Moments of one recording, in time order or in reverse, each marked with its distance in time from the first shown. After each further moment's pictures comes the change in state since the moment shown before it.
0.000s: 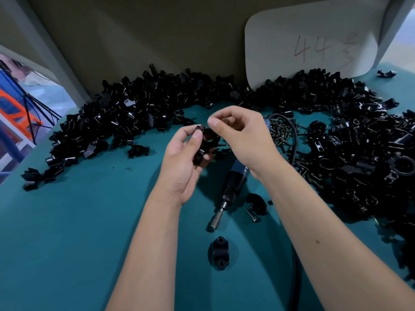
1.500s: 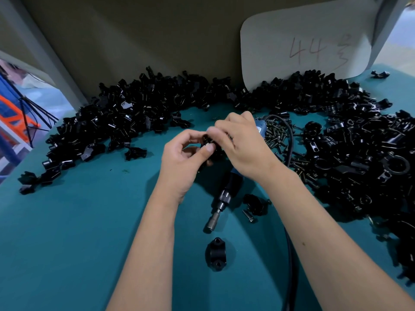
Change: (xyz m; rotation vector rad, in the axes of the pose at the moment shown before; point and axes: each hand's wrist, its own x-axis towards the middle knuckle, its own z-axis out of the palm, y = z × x) left_hand 0.001 -0.003 -0.007 0.401 -0.067 0.269; right_hand -0.004 0.004 -0.011 -0.627 -0.126 -0.268
